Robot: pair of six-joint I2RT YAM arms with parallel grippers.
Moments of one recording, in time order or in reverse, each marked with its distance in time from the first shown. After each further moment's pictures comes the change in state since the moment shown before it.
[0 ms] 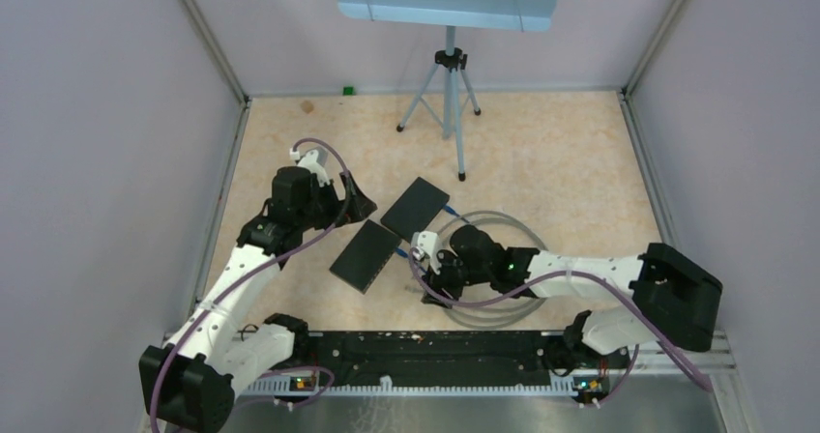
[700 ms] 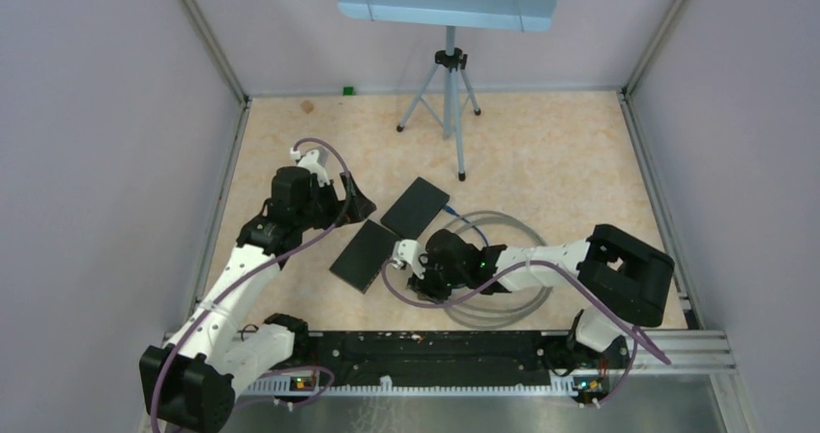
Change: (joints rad) left arm 0.006 0.001 -0.001 -0.001 0.004 0.028; right arm 0.030 0.263 0.092 0.015 0.094 -0.135
